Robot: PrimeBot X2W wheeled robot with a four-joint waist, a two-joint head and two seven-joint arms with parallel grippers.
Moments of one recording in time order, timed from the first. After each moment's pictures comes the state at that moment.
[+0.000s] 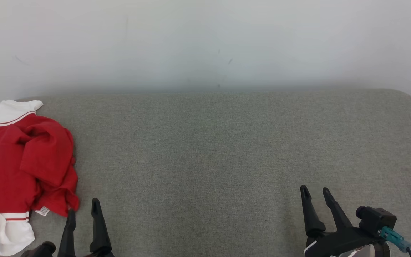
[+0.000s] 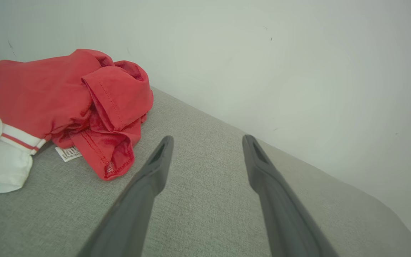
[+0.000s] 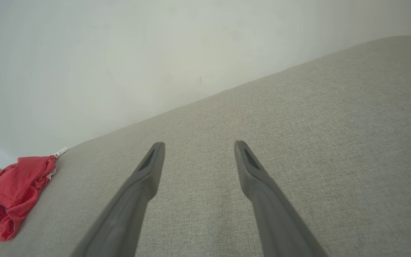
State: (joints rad) left arm 0.02 0.05 -0.04 0.10 -0.55 0.04 -0.22; right arm -0.08 -0.04 0.06 0.27 0.44 0.13 -0.10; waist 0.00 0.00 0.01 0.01
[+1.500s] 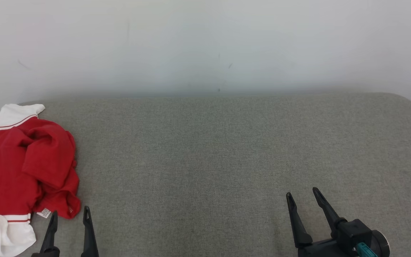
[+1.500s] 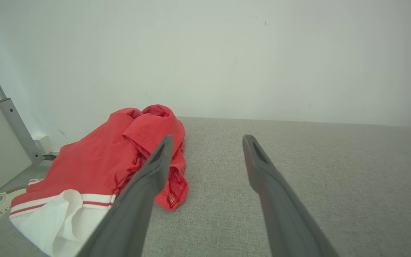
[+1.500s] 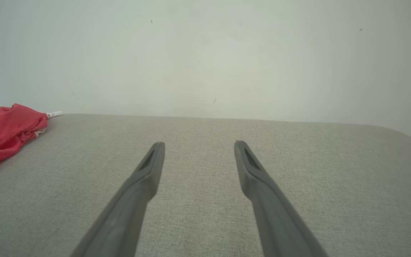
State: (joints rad) left arm 0.04 0.06 0.06 0.13 -0.09 -0.01 -0.26; right arm -0.05 -0.05 0.11 0.26 0.08 0.13 -0.25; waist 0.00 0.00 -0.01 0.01
